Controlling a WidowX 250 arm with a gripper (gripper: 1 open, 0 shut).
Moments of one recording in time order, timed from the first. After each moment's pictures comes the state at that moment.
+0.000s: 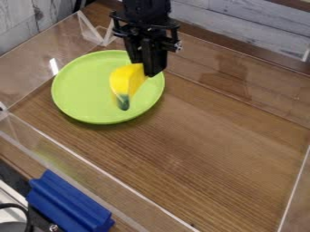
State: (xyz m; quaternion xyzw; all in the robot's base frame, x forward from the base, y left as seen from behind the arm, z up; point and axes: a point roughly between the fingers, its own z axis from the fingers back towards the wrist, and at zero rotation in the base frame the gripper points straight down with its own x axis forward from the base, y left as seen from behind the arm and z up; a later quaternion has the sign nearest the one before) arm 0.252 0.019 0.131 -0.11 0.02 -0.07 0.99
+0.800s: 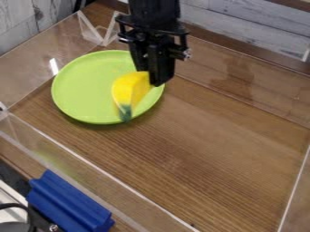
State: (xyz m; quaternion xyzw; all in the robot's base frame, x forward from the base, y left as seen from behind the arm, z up) arm 0.234 -0.007 0.140 -0.12 0.03 -0.11 0.99
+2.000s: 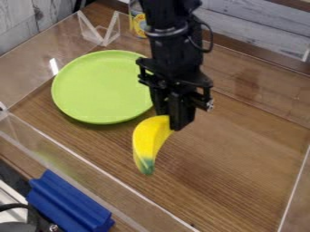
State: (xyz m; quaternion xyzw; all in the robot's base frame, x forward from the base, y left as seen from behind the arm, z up) arm 0.221 -0.042 0.103 -0.12 0.03 -0.11 0.99
